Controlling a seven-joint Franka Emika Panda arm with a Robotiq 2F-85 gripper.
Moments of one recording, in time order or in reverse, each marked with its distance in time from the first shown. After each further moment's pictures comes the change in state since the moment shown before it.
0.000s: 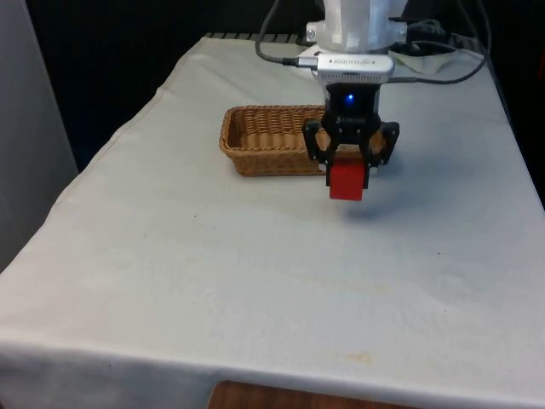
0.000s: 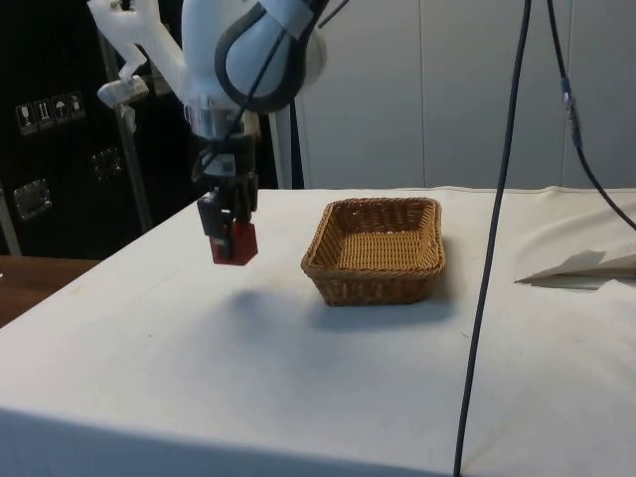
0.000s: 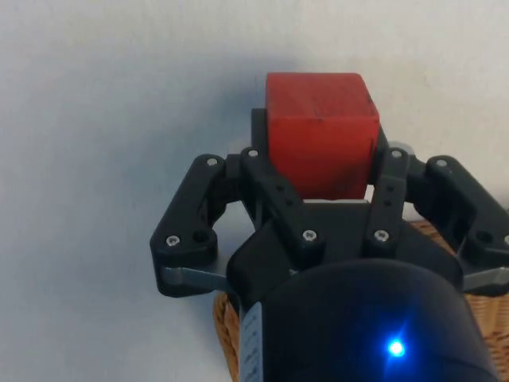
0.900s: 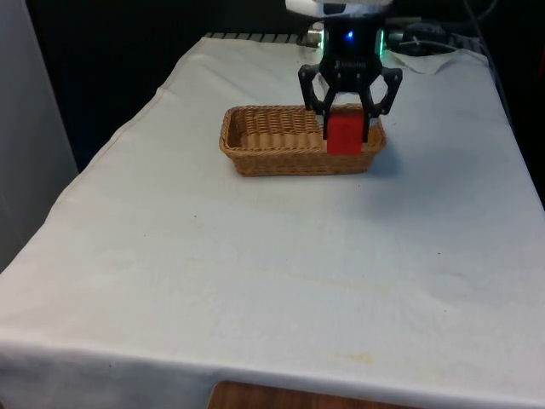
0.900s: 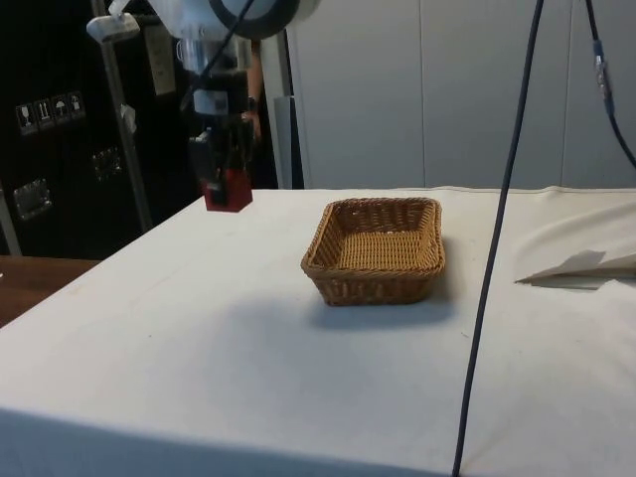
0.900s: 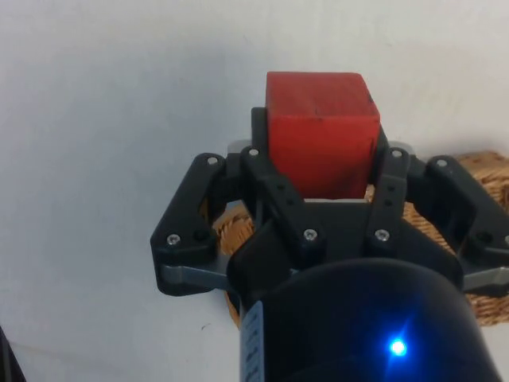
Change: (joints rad) arm 0.000 -0.151 -0.005 -0.002 -0.004 -0.139 0.008
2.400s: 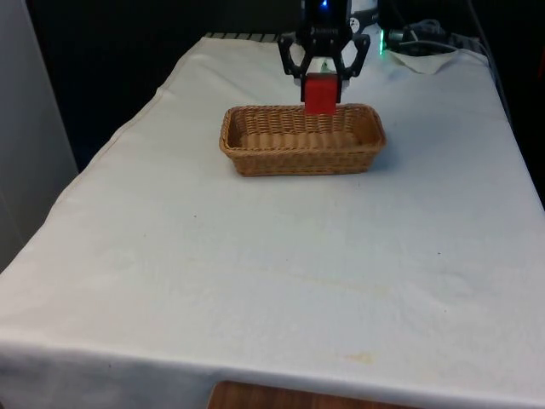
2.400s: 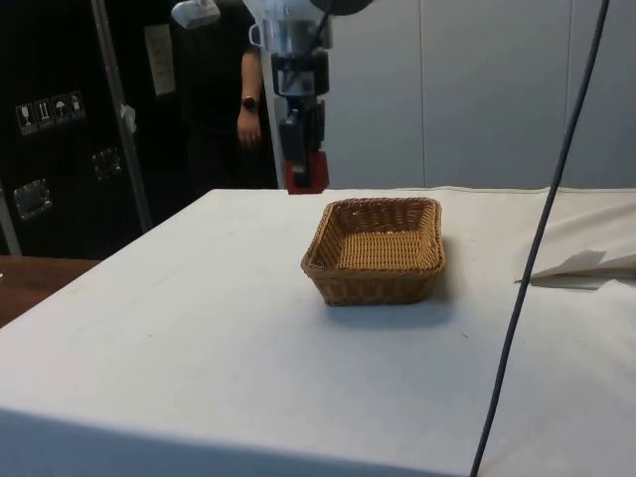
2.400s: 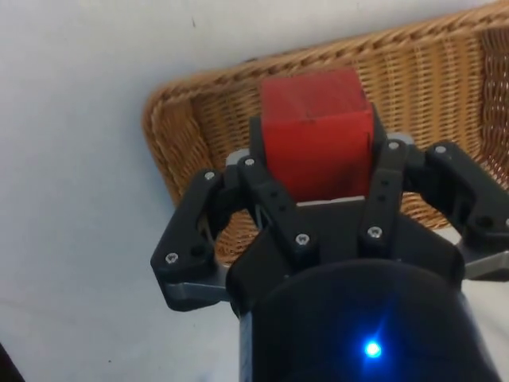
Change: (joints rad) arm -0.011 -0.269 -0.067 -0.342 -0.009 0.037 -0.155
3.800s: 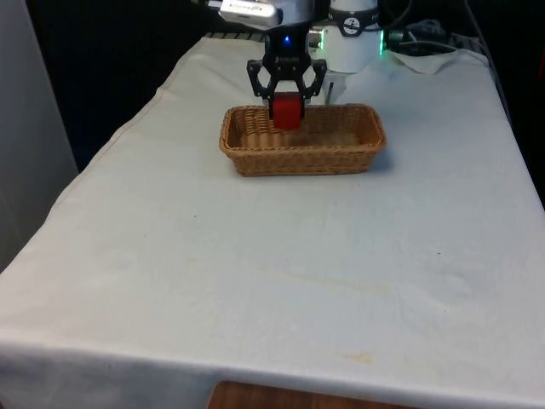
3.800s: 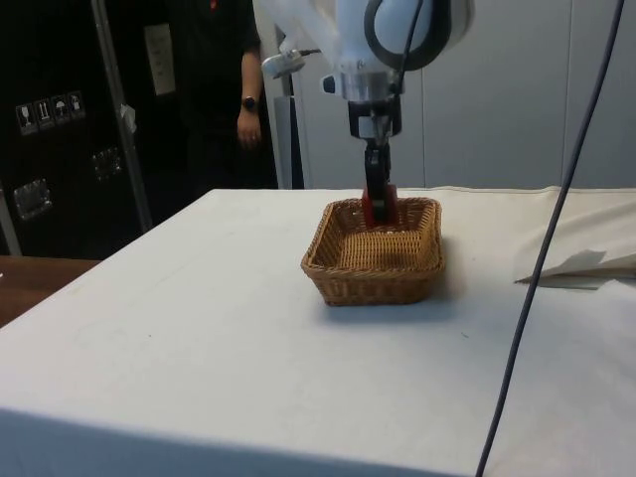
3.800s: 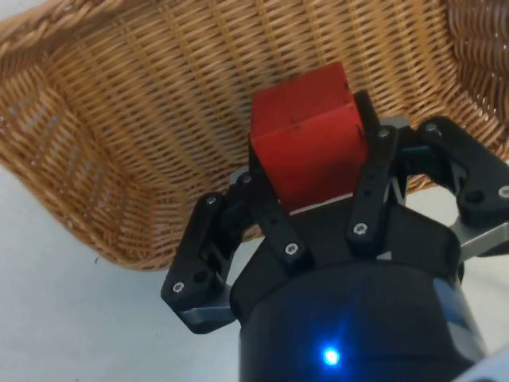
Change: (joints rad) arm -0.009 0.008 -0.159 -0.236 0.000 0.182 -0.272
